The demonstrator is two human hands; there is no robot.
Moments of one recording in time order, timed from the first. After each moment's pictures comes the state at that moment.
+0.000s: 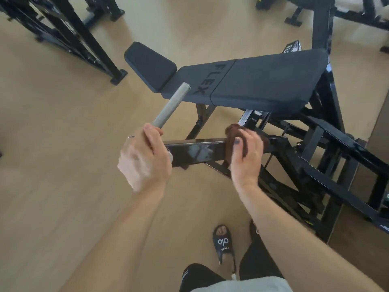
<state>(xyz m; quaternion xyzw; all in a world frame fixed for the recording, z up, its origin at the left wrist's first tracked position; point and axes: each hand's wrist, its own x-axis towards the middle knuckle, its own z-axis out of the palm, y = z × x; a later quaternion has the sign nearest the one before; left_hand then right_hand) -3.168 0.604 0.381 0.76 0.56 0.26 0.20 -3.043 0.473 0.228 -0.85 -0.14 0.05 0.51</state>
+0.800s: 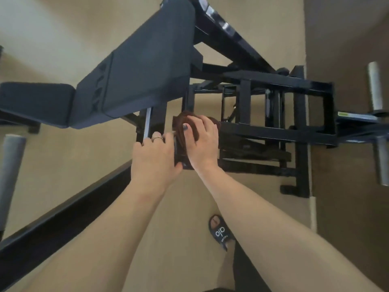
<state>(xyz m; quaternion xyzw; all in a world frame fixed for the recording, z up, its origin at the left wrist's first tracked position) -2.958 0.482 0.238 0.96 0.07 -0.22 -0.15 -2.919 0.399 0.110 -0.87 0.02 0.05 0.49</state>
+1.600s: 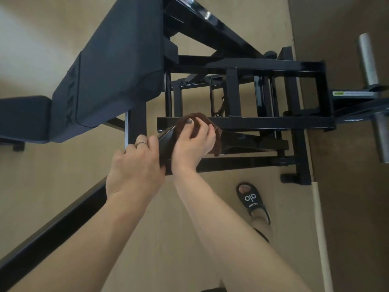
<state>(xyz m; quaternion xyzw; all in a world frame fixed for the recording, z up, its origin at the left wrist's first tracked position) -2.953 0.484 0.214 0.96 -0.01 -0.15 -0.22 -2.910 0.418 0.117 -0.69 0.37 0.07 0.62</state>
